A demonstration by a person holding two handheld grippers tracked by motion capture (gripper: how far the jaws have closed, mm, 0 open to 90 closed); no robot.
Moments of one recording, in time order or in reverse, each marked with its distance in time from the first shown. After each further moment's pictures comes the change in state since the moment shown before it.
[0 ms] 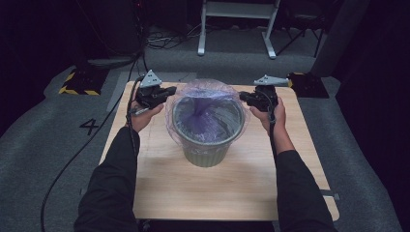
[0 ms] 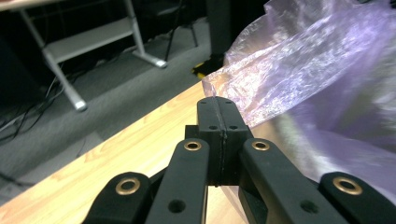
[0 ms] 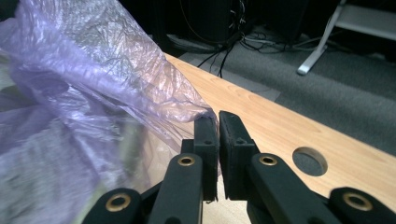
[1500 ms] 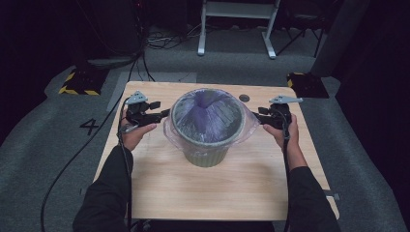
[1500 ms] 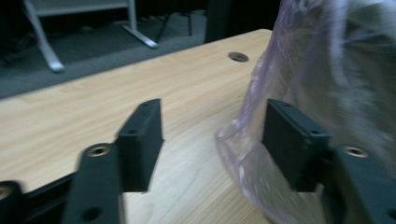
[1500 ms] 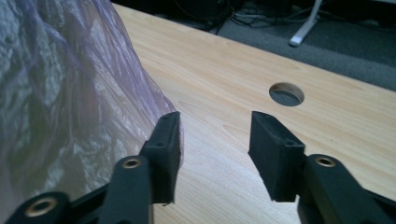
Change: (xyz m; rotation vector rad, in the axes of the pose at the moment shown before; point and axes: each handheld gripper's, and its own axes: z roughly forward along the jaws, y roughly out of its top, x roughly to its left) left arm 0.007 -0.073 -0.025 -0.019 -0.043 -0.167; right arm -0.032 -0.071 -0.022 0.052 -0.022 0.060
